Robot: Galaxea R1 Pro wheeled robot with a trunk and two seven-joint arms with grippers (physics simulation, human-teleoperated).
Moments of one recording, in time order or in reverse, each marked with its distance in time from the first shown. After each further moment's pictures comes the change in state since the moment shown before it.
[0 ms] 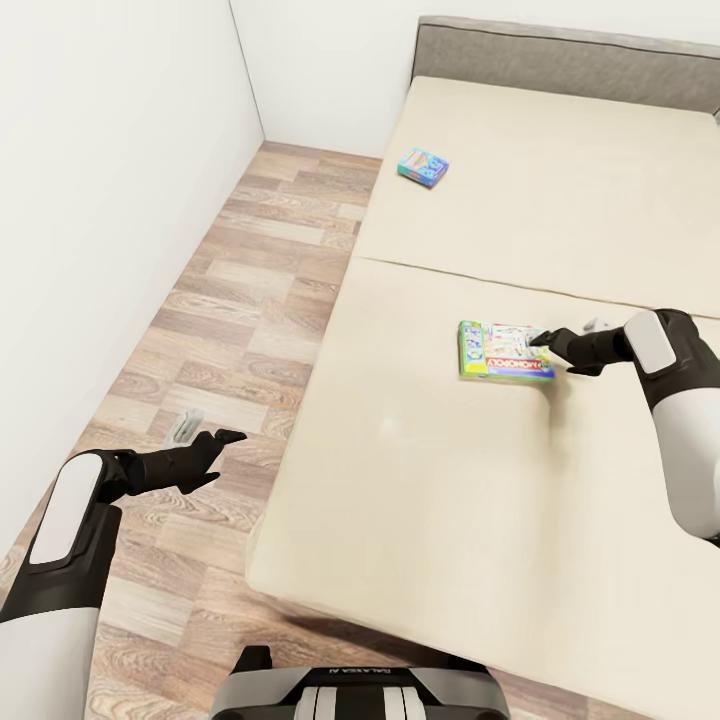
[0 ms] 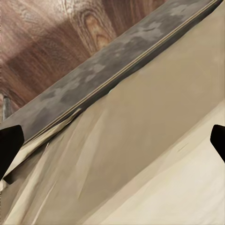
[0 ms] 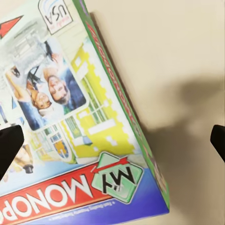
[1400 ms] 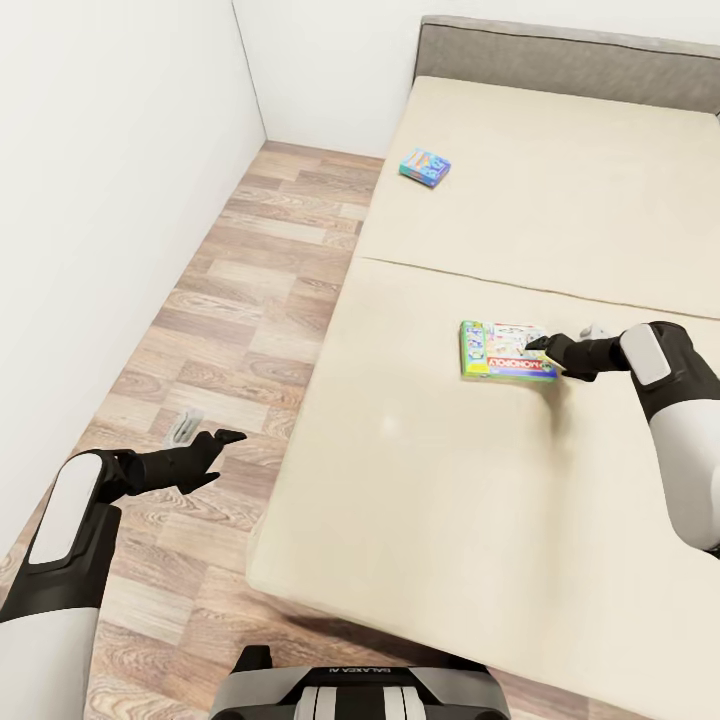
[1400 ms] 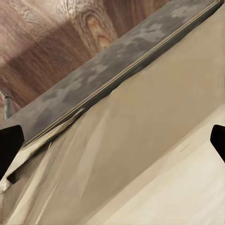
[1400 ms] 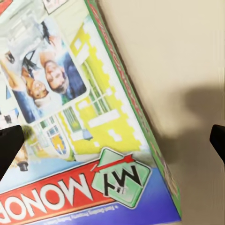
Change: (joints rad) left arm 0.000 0.001 0.000 0.000 0.000 0.000 0.000; right arm 0.036 -0.002 0.005 0.002 0.001 -0.057 0.063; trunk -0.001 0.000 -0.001
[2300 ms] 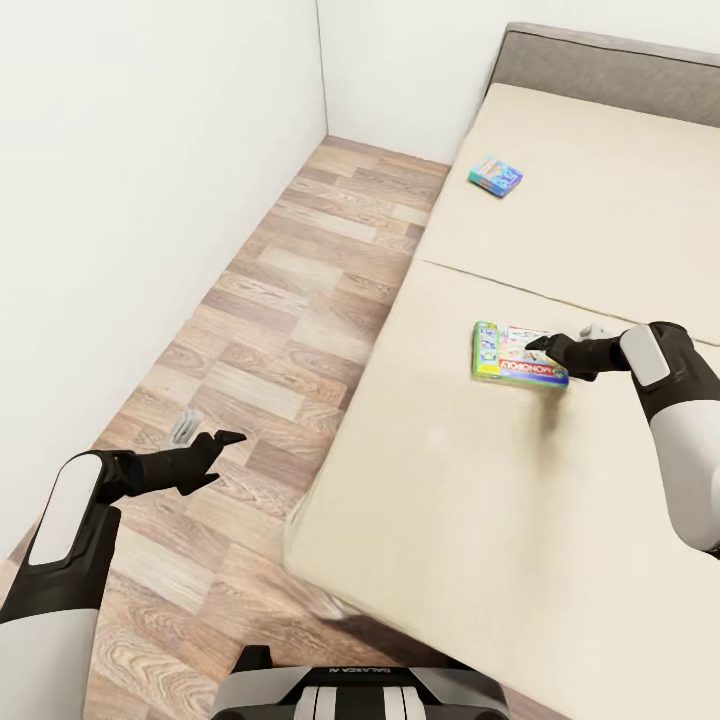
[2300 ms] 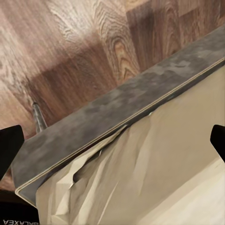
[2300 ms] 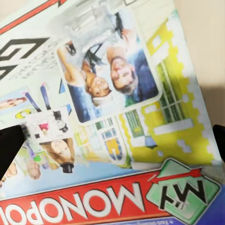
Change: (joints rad) left arm 0.003 0.002 -0.001 0.000 -0.001 0.000 0.000; right arm 0.002 -0.001 0.000 -0.003 0.023 -0.004 0.022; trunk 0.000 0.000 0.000
